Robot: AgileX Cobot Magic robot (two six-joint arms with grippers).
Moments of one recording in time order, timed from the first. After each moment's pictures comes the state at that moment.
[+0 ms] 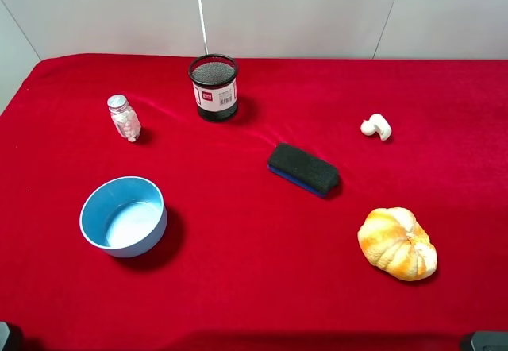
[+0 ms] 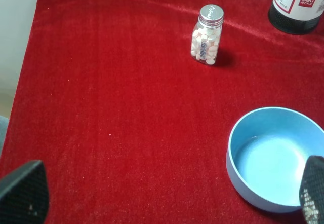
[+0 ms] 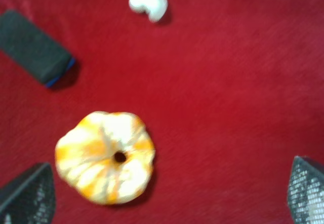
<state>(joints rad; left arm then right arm) 0.04 0.00 -0.49 -0.07 1.06 0.11 0.09 0.46 -0.69 0.07 1.18 -0.04</state>
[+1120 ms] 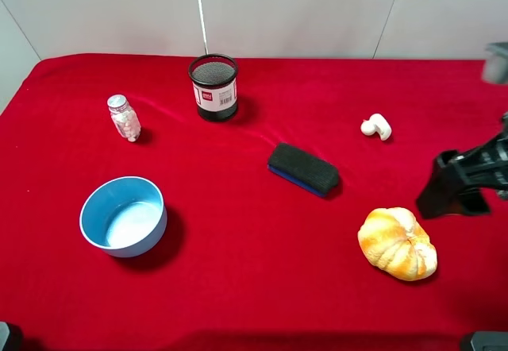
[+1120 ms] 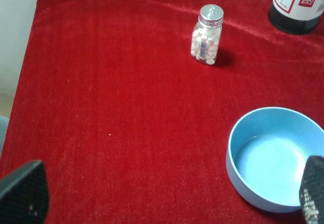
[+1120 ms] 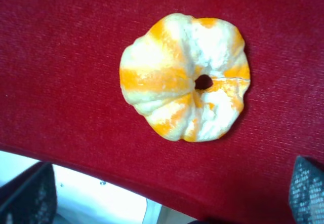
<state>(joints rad) 0.04 0.00 -0.49 -0.07 1.06 0.11 0.47 1.05 -0.69 0.07 1.09 0.20</state>
